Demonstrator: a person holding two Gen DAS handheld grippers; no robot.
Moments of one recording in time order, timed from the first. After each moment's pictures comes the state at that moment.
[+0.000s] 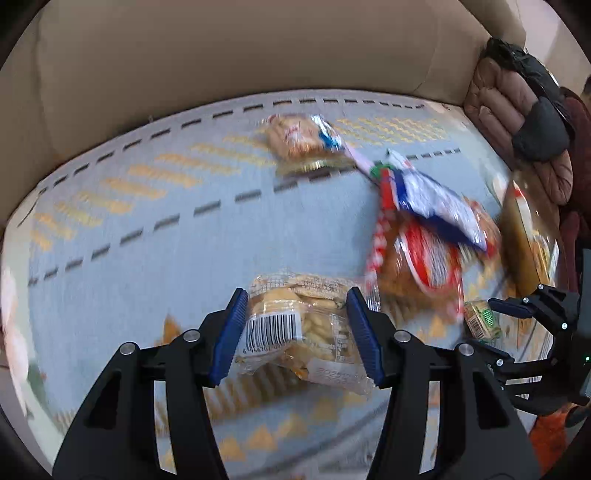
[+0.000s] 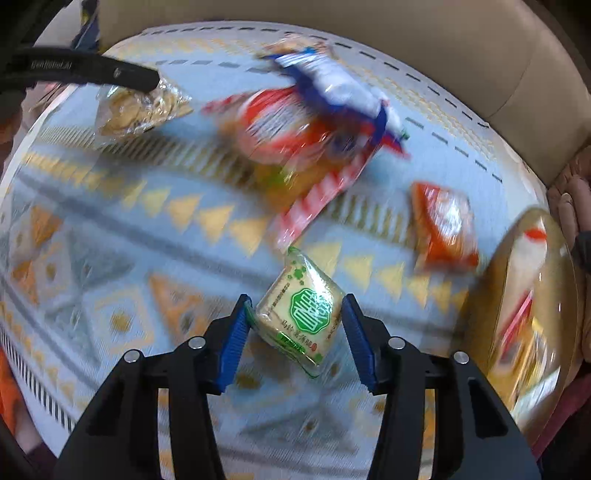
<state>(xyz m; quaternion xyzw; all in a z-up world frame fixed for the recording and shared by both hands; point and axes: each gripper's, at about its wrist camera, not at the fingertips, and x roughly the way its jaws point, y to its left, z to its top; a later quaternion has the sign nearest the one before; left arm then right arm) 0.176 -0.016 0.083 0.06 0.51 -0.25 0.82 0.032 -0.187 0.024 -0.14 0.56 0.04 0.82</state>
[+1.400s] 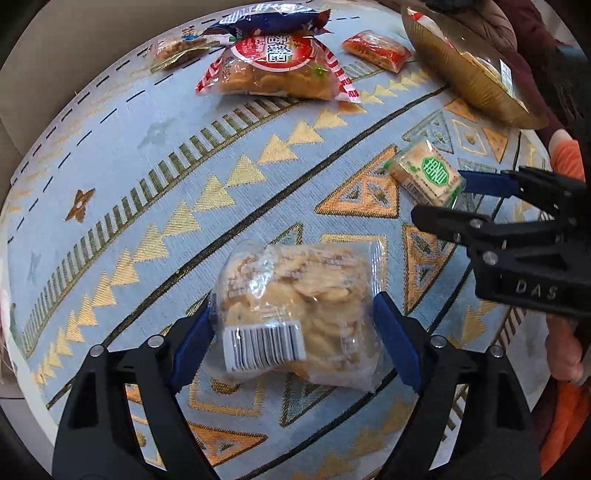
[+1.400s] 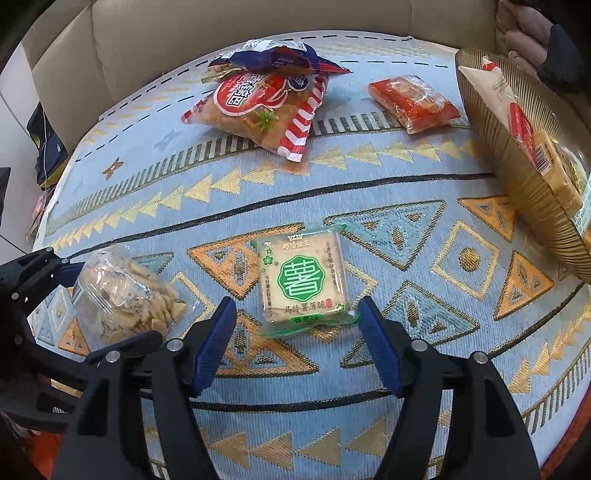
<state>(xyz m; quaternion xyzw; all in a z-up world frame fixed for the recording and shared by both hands) 0.026 -0.051 0.023 0.21 0.53 -0.32 0.76 -0.020 -0.188 0.003 0.10 0.51 -0.06 0.85</state>
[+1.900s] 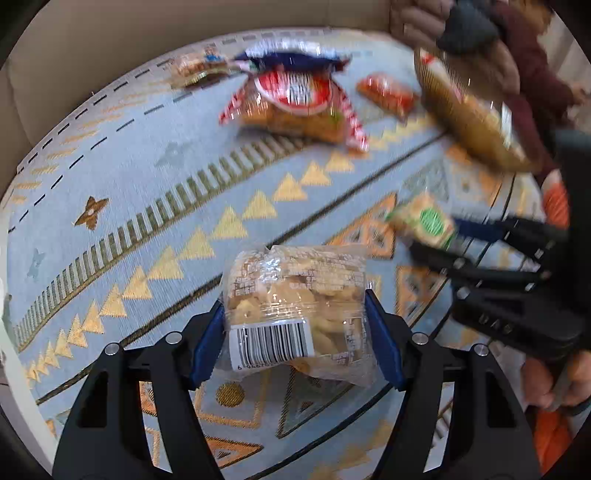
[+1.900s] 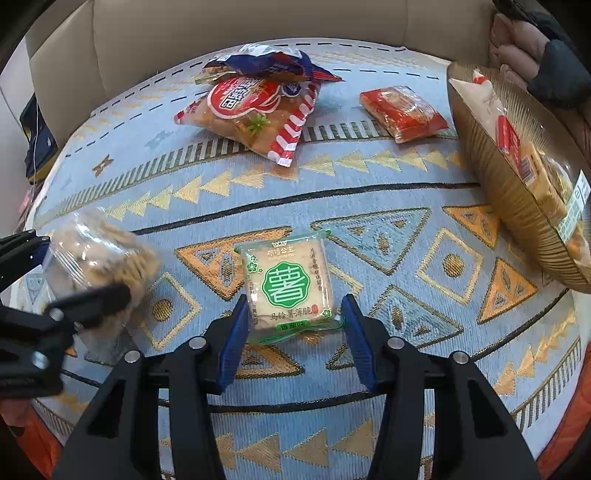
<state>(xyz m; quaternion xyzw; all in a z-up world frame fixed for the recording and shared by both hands) 0.030 -0.040 0.046 0.14 0.50 -0.33 0.79 -0.020 -0.188 0.005 0.08 0.51 -0.08 0.85</state>
